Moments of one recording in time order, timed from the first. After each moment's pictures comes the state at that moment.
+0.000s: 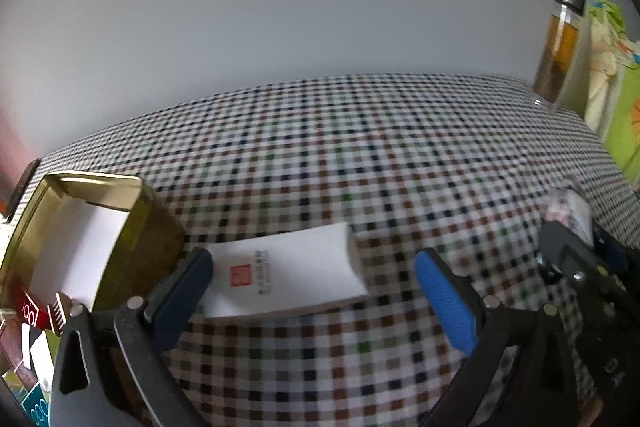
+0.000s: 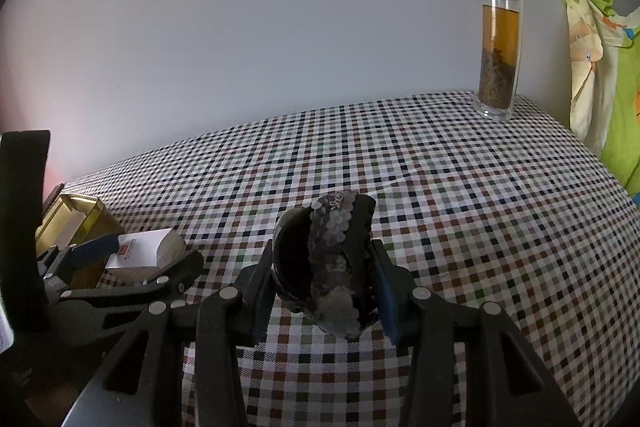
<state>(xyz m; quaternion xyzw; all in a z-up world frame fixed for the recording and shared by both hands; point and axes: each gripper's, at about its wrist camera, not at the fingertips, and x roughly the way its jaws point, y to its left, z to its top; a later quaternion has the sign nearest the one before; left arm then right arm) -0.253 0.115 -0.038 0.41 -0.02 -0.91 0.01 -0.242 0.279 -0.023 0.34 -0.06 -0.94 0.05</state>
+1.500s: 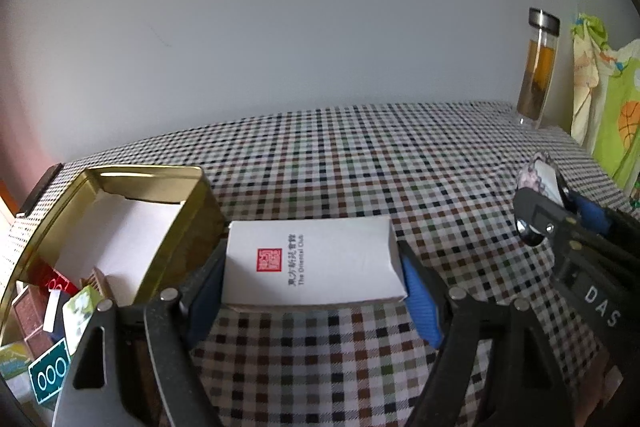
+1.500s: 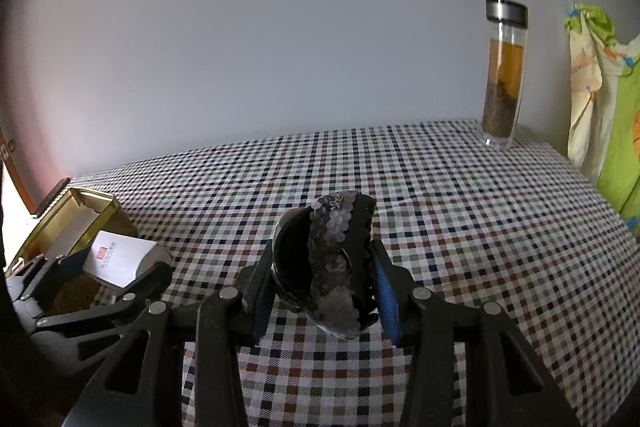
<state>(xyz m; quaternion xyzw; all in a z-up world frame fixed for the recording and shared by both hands) -0.193 0.097 -0.026 0.34 -0.02 -0.94 0.01 -0.220 0.262 -0.016 0.29 -0.02 -0.95 0.06</state>
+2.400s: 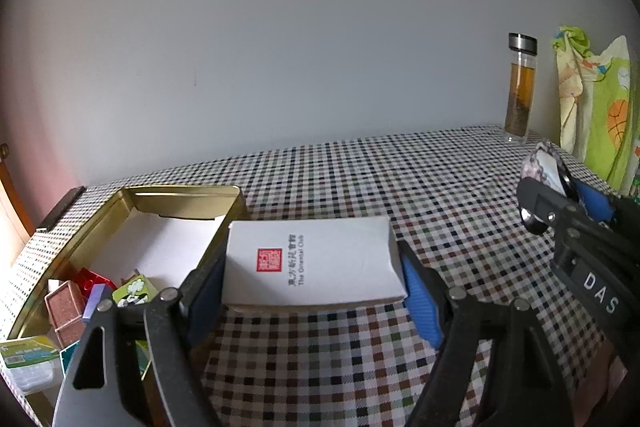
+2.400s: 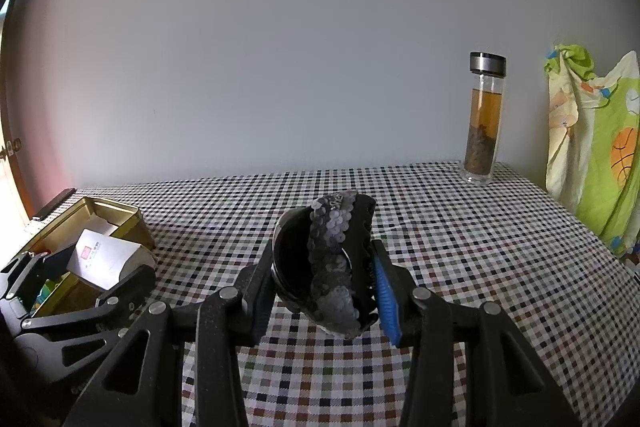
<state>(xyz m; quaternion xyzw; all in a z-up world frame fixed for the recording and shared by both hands) -0.148 0.092 -0.014 0.27 -0.04 -0.96 0.02 -0.171 0.260 -0.006 0.21 -0.01 -0.98 0.04</state>
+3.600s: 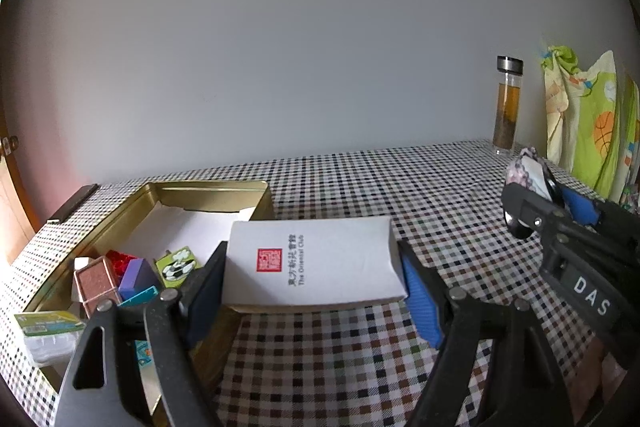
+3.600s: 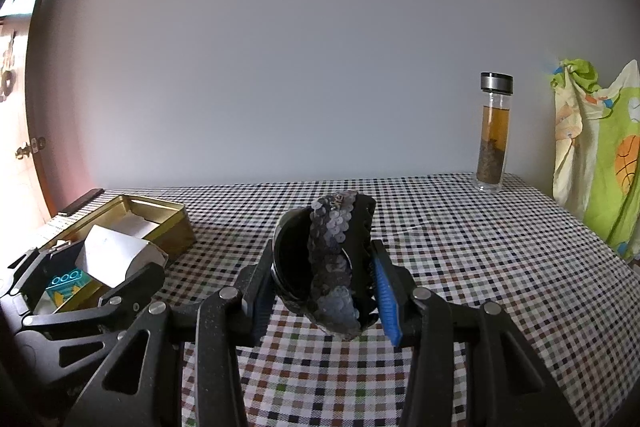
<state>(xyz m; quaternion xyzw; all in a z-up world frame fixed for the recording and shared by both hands) -0.098 0.072 -0.007 0.23 -0.02 -0.97 0.01 -0.129 0.240 -0.002 0.18 -0.01 -0.98 0.08</state>
